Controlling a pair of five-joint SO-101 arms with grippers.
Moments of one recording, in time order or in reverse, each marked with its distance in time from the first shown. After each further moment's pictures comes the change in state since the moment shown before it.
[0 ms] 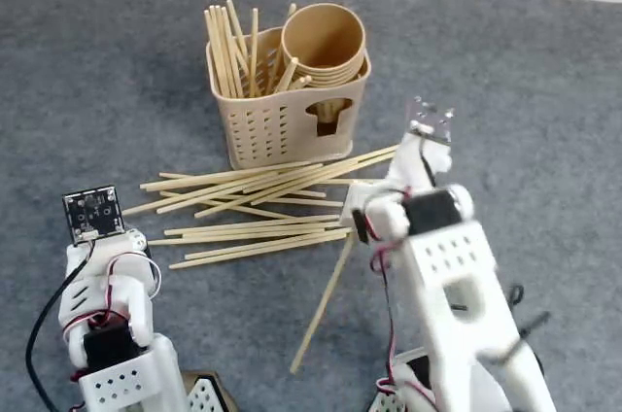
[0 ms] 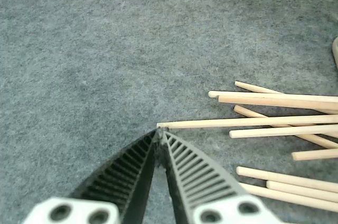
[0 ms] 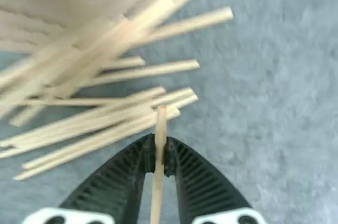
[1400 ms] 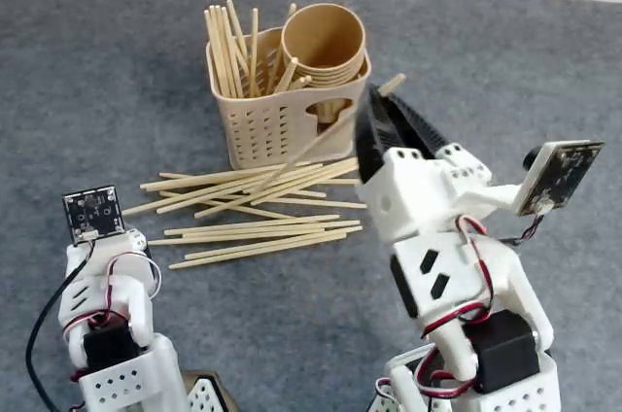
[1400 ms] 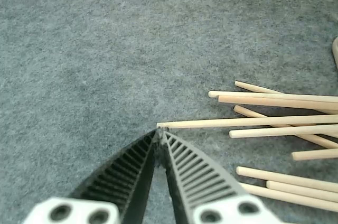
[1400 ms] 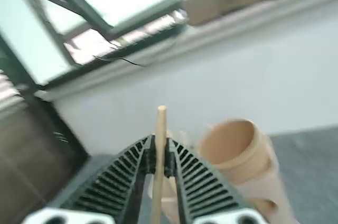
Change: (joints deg) left arm 0.0 0.0 0.0 0.0 0.0; right arm -3.4 -29.3 0.0 -36.1 5.3
